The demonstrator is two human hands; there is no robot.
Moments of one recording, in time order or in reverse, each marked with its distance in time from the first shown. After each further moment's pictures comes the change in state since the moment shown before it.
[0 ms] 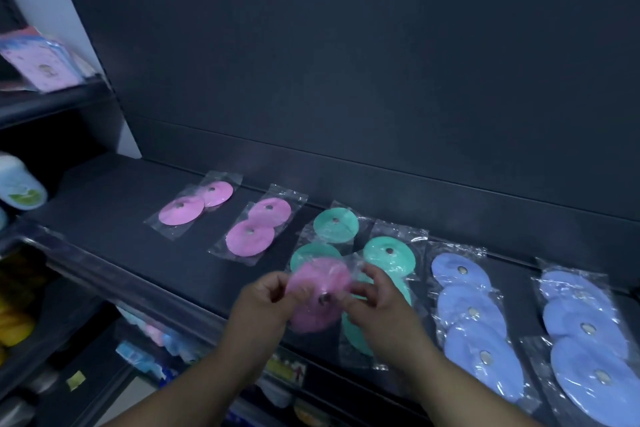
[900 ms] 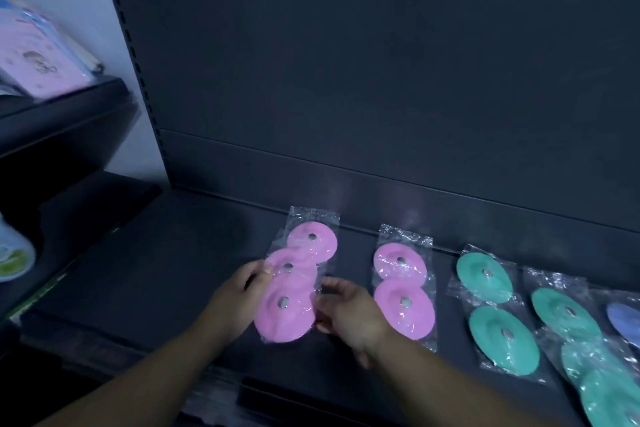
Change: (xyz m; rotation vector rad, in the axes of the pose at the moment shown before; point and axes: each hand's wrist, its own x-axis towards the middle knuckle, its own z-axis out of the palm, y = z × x) left_hand 0.274 -0.031 -0.328 0.414 -0.225 -0.037; right_hand 0.201 -0.043 0.323 -0.010 0.067 0.264
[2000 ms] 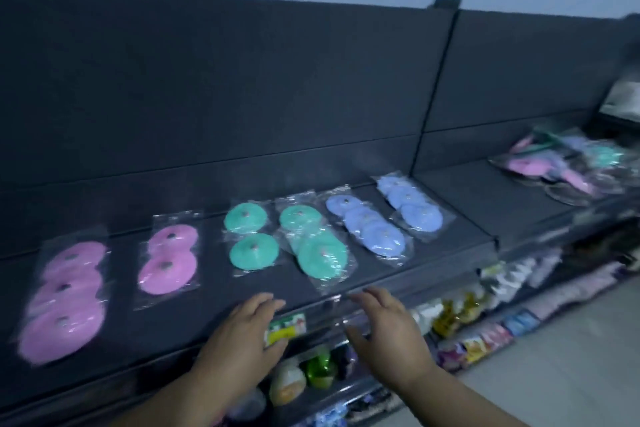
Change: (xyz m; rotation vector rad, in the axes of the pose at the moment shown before) left_hand -0.185 0.086 0.243 0.766 -0.445 0.787; right_hand -0.279 0.164 -0.226 -0.905 0.754 -0.045
